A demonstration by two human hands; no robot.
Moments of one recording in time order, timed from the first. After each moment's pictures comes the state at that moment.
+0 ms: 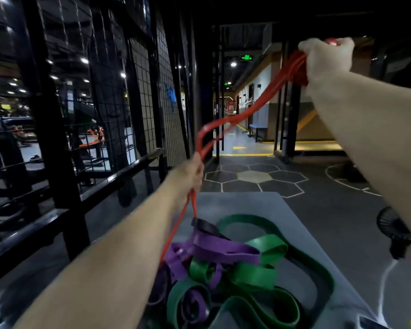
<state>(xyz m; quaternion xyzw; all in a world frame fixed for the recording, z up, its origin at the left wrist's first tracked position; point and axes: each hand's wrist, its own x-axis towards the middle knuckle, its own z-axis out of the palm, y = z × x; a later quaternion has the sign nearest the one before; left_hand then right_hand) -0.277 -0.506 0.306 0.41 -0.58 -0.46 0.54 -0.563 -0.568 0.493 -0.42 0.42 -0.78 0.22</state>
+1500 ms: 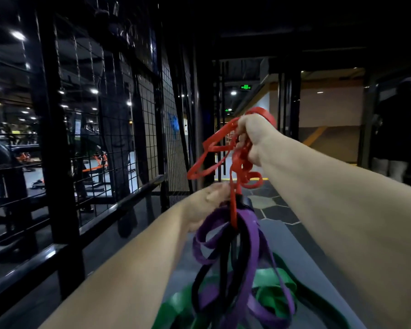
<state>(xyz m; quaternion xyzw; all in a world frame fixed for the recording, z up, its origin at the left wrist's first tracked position) -0.298 -0.504 0.333 0.31 -0.70 -0.49 0.41 -0.431 -0.512 0.459 -0.47 0.40 -0.63 0.47</state>
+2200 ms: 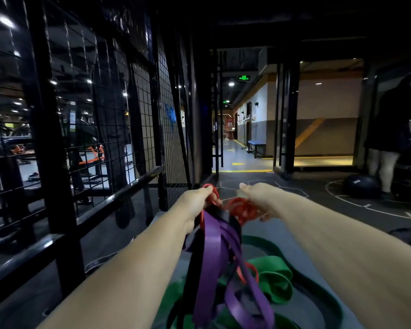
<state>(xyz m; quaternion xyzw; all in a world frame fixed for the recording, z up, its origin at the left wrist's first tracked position) -0.301 -0.502 0.312 0.48 -0.52 -0.48 0.51 -0.467 -0.532 0.331 -0.60 0.68 -0.27 0.33</state>
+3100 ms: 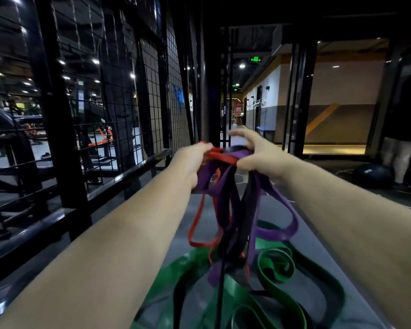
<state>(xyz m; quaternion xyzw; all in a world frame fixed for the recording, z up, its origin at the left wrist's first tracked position) -0.289 -0.500 0.357 0.48 -0.42 -0.49 0.60 -0.458 -0.507 0.361 -0.76 0.38 -0.39 0.35</state>
